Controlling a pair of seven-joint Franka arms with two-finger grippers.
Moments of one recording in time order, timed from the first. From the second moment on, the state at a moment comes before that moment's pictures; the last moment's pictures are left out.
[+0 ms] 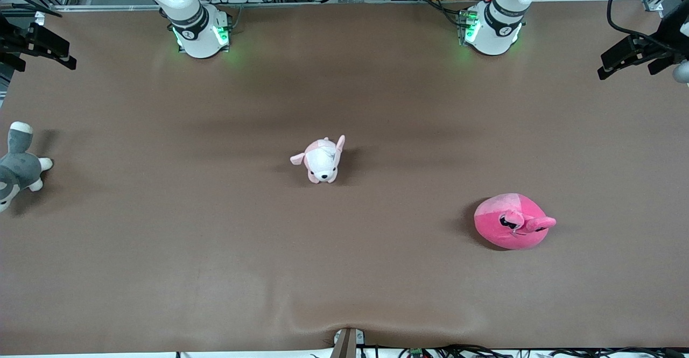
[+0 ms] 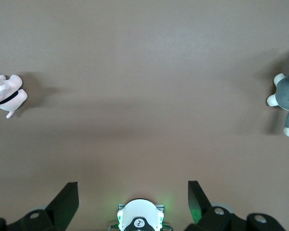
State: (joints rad) left arm -0.02 -0.13 -0.02 -1.61 0.03 1.44 -0.13; right arm 0.00 -0.09 -0.02 -1.50 0.01 1.29 -0.05
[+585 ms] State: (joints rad) left arm -0.02 -0.14 -0.02 -1.62 0.03 1.45 -0.13; right arm 0.00 -0.09 -0.02 -1.50 0.01 1.29 -0.05
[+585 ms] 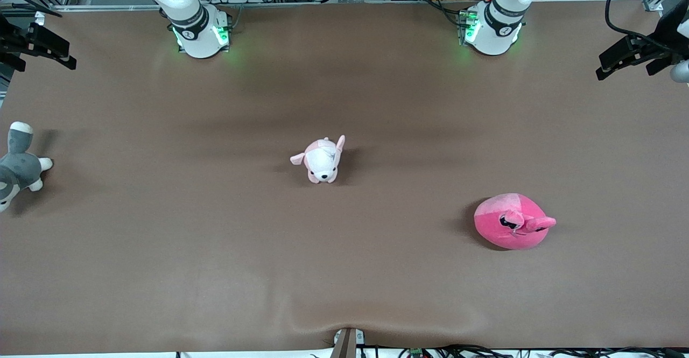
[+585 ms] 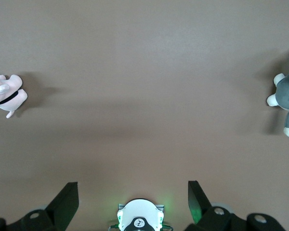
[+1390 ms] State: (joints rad) left arm -0.02 -0.14 -0.02 -1.62 0.03 1.45 -0.13; right arm 0.00 -0.09 -0.02 -1.50 0.01 1.29 -0.05
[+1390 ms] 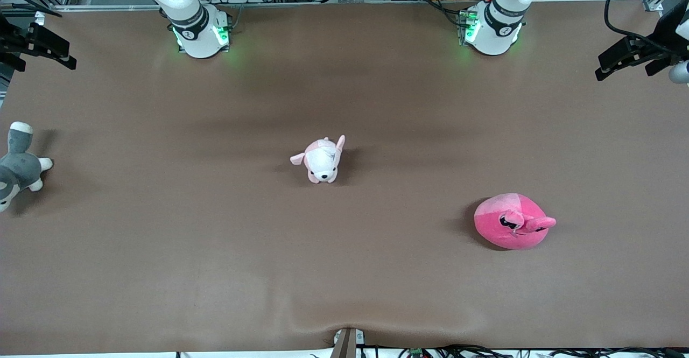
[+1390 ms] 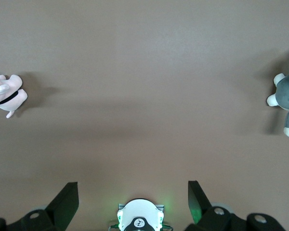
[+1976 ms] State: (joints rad) left arm -0.02 -0.13 -0.02 -1.65 0.03 1.47 -0.13; right arm 0.00 -0.09 -0.02 -1.50 0.01 1.29 -0.05
